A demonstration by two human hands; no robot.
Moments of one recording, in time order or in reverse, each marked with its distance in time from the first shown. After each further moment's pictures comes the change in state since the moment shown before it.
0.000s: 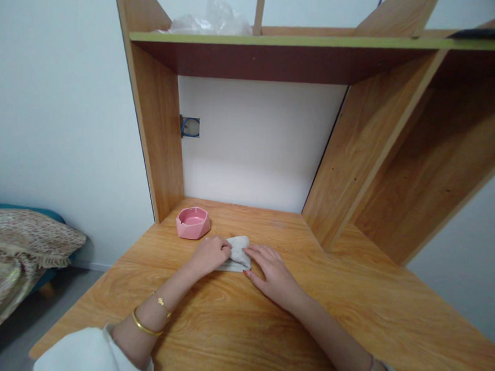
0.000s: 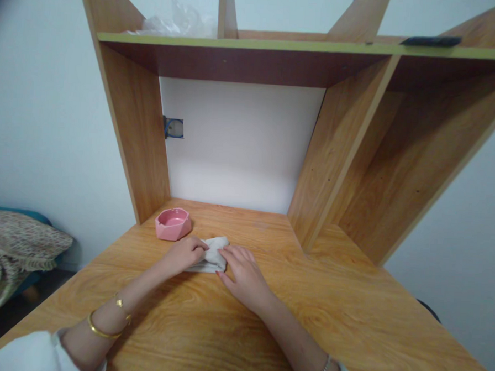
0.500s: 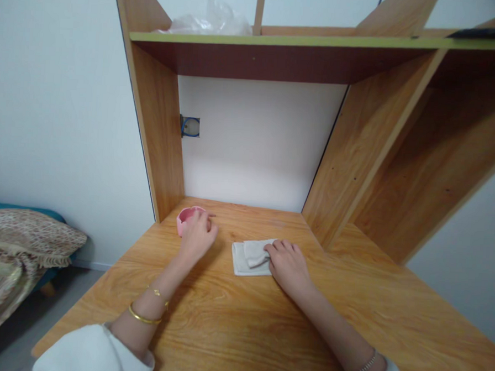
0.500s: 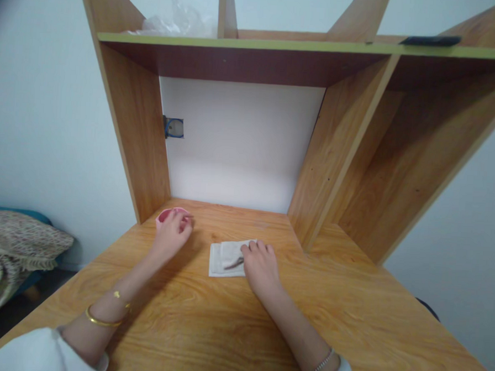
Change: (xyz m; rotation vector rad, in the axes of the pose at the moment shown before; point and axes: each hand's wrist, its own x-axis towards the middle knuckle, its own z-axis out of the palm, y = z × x) left_hand 0.007 -0.017 -0.019 -0.029 0.478 -0.182; right_hand 0.005 0.011 -0.019 -0.474 -0.116 0.250
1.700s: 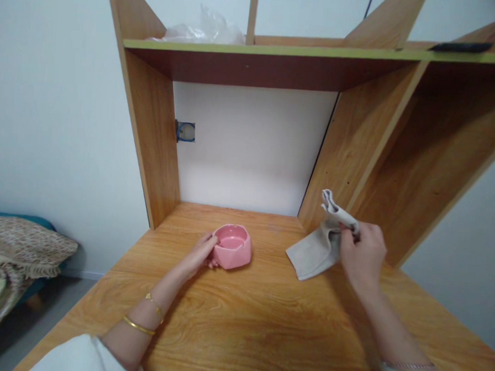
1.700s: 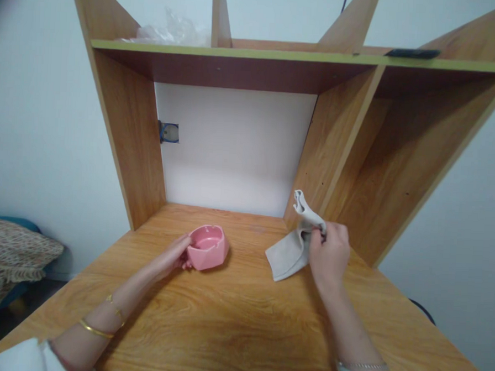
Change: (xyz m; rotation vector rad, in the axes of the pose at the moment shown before) left_hand -0.010 -0.005 0.034 -1.074 -0.547 -0.350; right_hand -0.010 0.108 -0.038 0.189 0.869 0.507
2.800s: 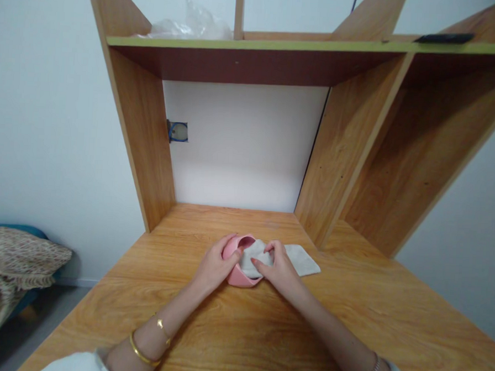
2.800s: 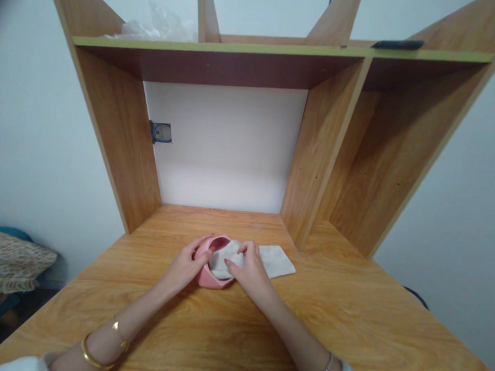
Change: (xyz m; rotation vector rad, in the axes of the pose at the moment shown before) left_hand -0.018 0.005 0.038 0.494 0.147 0.443; right_hand -0.094 -0.081 0.045 0.588 -0.631 0.160
